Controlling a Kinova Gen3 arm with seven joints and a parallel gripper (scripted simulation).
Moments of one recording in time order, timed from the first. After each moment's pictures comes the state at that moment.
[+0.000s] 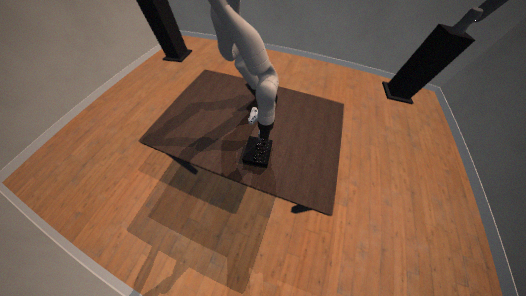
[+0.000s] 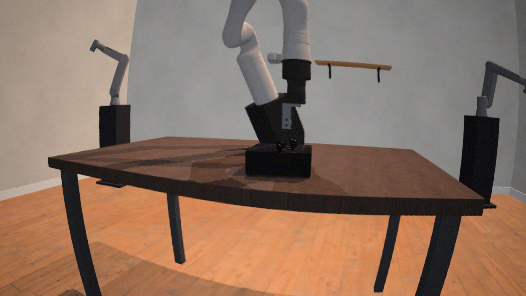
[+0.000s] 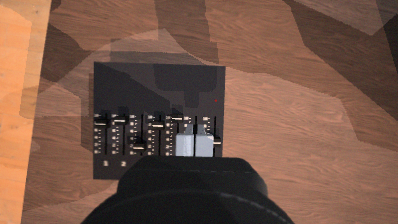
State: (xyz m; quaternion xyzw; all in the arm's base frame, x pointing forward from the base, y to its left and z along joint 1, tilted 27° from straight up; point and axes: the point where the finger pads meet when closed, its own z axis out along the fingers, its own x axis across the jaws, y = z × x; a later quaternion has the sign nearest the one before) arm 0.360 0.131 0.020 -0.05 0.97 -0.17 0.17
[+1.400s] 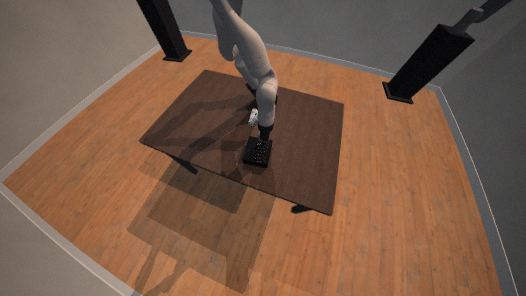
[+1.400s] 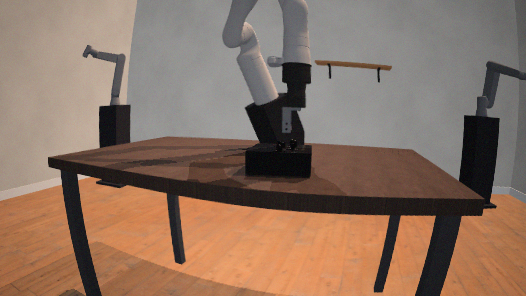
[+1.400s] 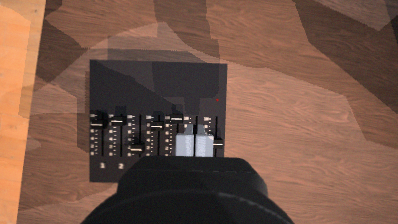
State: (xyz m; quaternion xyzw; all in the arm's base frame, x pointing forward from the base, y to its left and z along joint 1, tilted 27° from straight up) arm 0.364 0.128 0.012 -0.05 0.97 -0.17 0.17
